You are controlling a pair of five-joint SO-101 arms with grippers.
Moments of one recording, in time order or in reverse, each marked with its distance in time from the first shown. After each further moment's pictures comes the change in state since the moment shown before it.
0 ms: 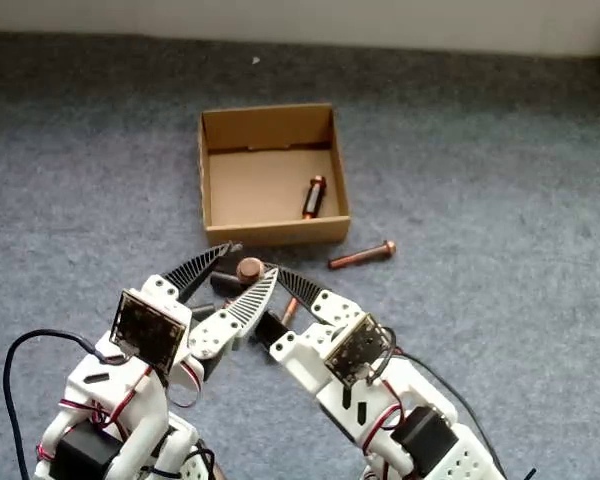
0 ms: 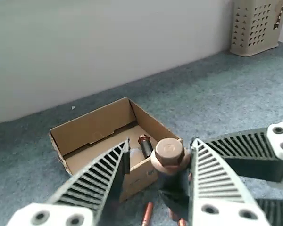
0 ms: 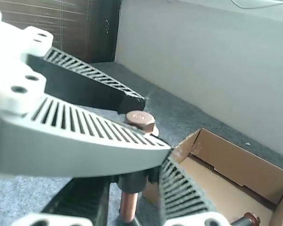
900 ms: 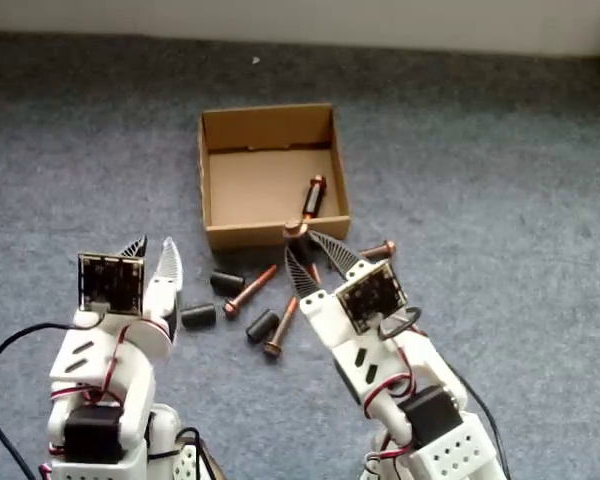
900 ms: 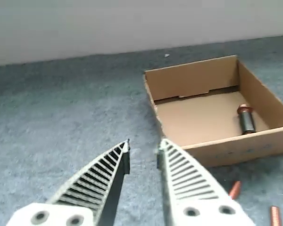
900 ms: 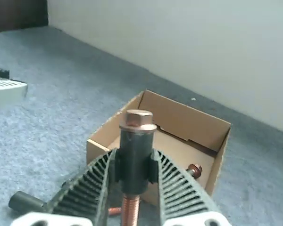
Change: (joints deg) left arm -25.8 0.2 10.3 -1.7 -0.3; right arm 15.2 15.0 -5.7 0.0 0.0
